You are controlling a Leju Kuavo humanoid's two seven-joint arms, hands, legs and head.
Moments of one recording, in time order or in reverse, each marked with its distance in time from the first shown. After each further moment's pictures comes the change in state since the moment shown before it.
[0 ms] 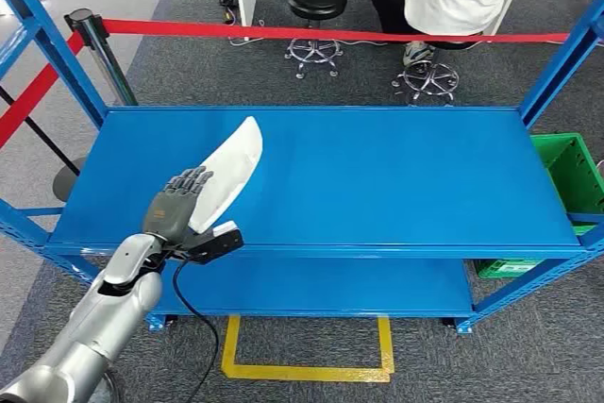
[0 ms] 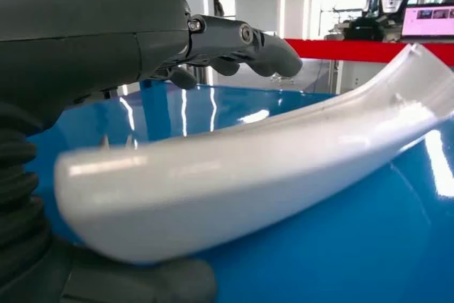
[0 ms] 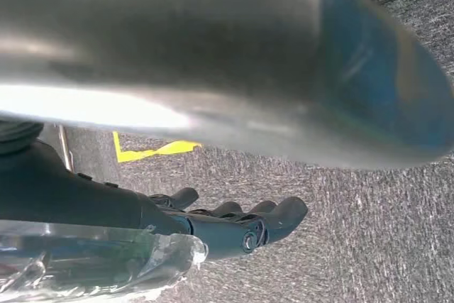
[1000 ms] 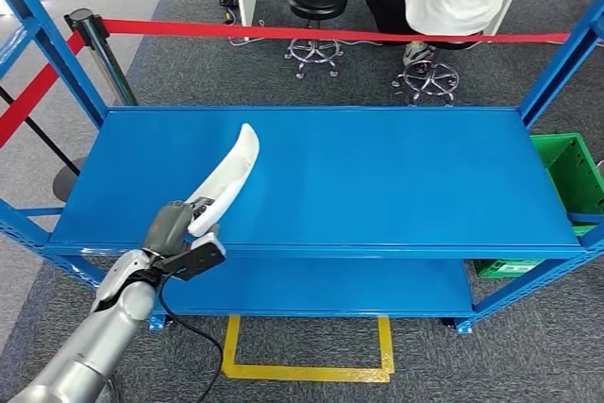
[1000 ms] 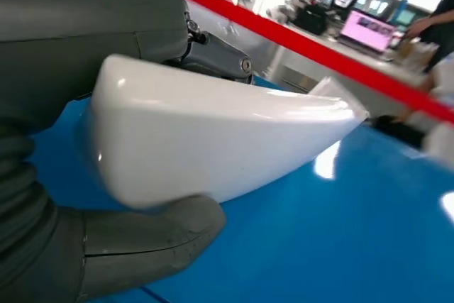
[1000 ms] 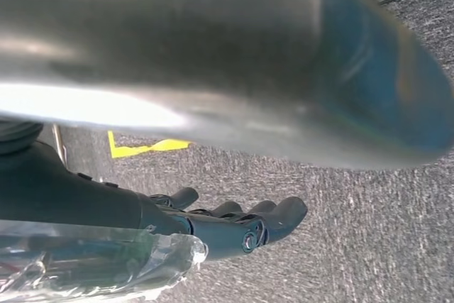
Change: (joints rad) left arm 0.100 -0.023 0.070 -0.074 0.432 -0.037 -0.363; right arm 0.001 -0.009 0.000 0.000 0.015 0.006 -0.024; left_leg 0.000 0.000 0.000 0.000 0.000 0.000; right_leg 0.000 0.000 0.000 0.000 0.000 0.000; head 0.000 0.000
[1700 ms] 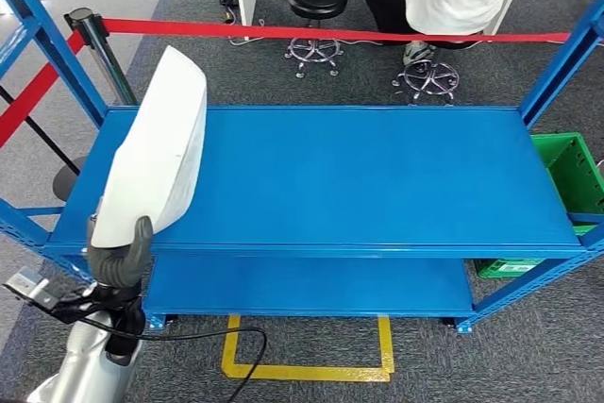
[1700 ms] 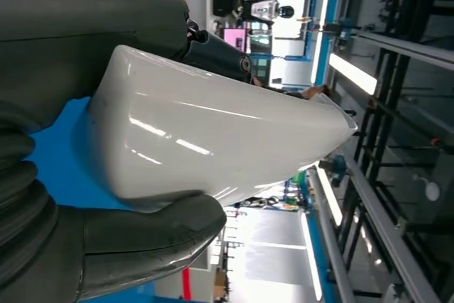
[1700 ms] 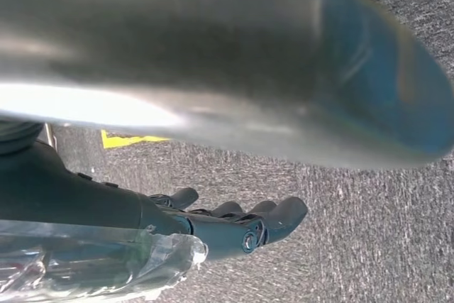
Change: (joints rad) left arm 0.244 -0.180 0.262 -0.423 0.826 -0.444 -0.314; right arm 0.000 0.000 0.000 0.000 0.022 -0.016 -0.025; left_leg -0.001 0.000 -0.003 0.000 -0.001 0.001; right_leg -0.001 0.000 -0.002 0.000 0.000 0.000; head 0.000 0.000
